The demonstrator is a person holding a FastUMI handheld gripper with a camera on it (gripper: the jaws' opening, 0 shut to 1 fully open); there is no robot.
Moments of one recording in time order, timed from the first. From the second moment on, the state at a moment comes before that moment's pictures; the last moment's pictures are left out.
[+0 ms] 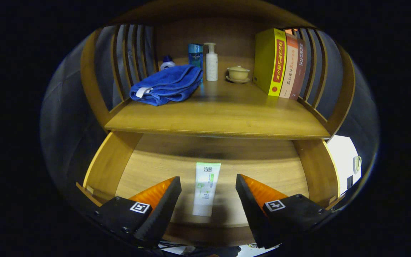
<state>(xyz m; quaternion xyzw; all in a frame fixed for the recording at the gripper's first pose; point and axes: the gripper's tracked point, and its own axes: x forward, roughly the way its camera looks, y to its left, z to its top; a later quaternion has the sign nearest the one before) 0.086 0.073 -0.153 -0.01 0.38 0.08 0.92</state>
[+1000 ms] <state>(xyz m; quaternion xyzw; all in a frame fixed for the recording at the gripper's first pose) 0.097 0.089 -0.236 0.00 0.57 0.09 0.82</state>
